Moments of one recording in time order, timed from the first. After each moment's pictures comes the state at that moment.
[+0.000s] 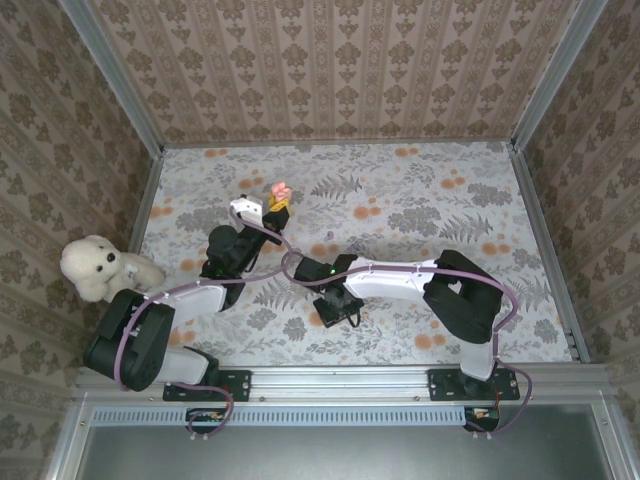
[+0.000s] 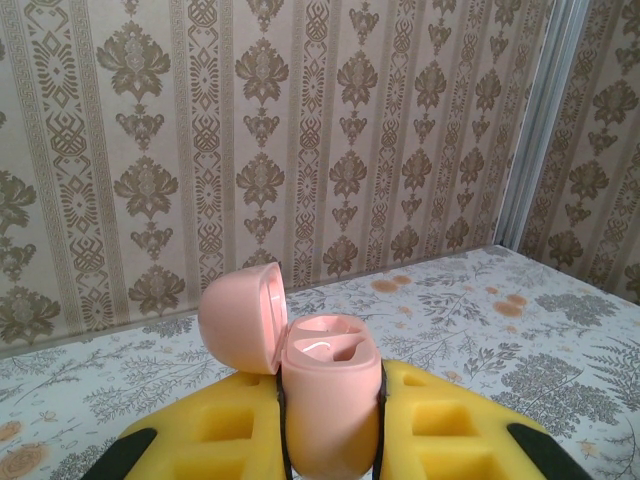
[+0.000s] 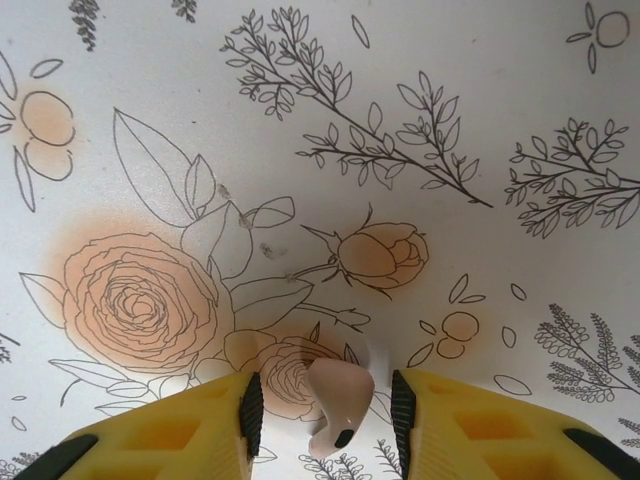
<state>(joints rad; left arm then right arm) -0.47 1.36 0.45 1.01 0.16 -0.10 1.02 1.88 1.23 -0.83 0.04 0.56</state>
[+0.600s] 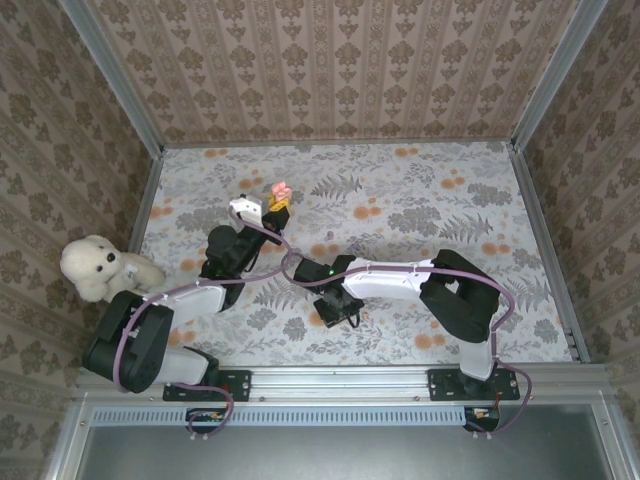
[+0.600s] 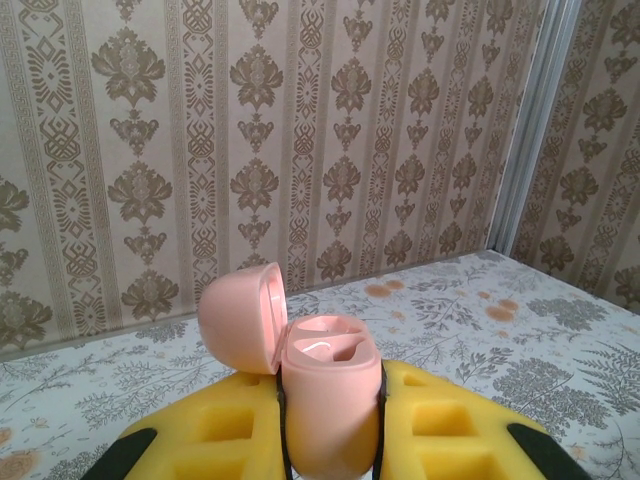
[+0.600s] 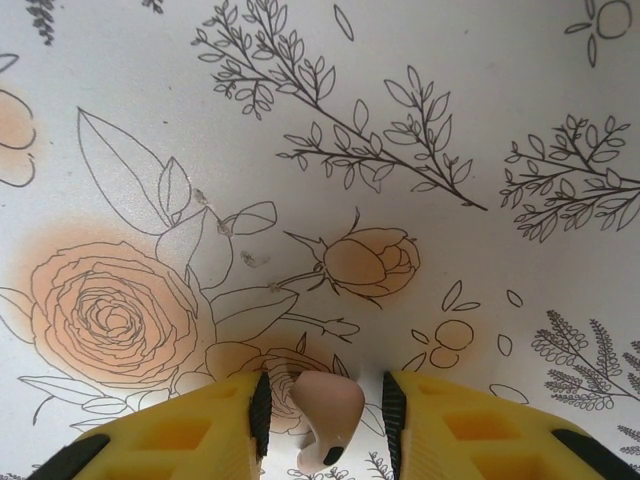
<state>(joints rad) -0.47 1.35 0.45 1.01 0.17 -0.11 1.02 1.90 1.23 -0.83 0.05 0.56</state>
